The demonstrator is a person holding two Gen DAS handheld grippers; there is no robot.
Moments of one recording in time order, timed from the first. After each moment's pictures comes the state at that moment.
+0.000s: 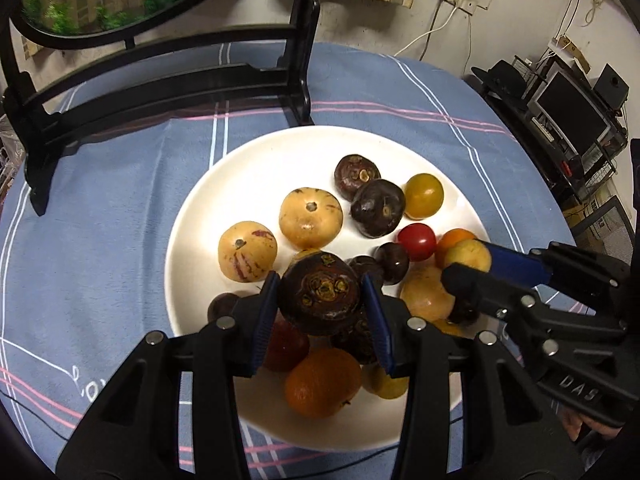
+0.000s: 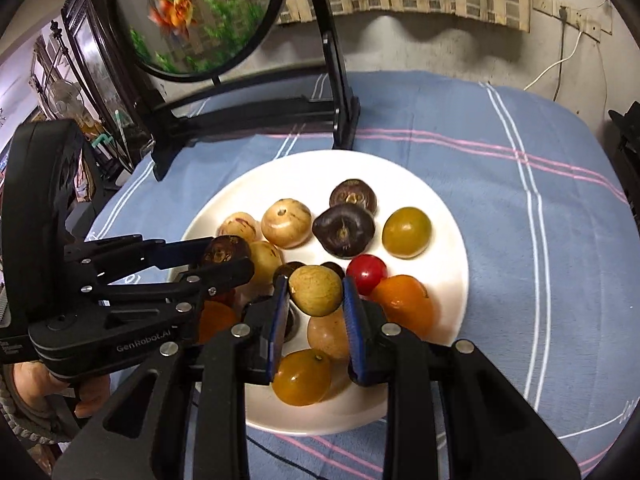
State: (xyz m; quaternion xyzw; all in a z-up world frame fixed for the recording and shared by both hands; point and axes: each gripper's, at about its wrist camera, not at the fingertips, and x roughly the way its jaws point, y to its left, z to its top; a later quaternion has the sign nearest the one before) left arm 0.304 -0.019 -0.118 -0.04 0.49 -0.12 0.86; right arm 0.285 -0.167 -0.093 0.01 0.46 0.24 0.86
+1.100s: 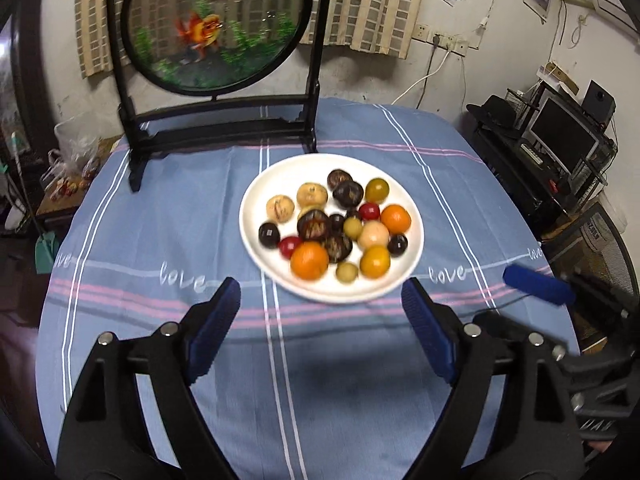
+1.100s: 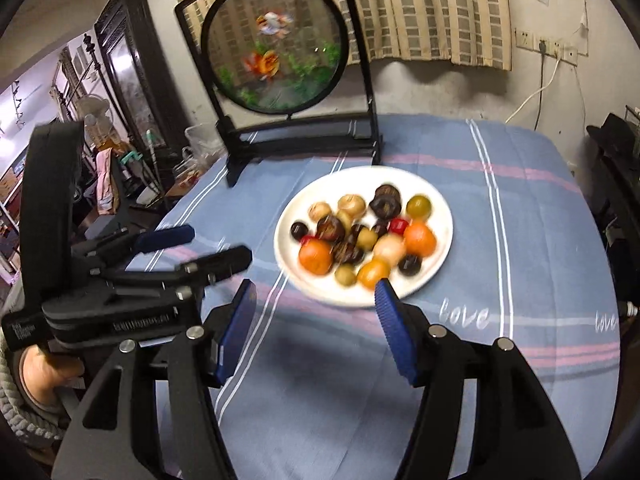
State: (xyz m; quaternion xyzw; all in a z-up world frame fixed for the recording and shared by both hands) left arm 0.132 -0.010 -0.010 -0.04 0.42 -0.06 0.90; right arm 0.113 -0.183 0.002 0.03 0.40 0.25 0.88
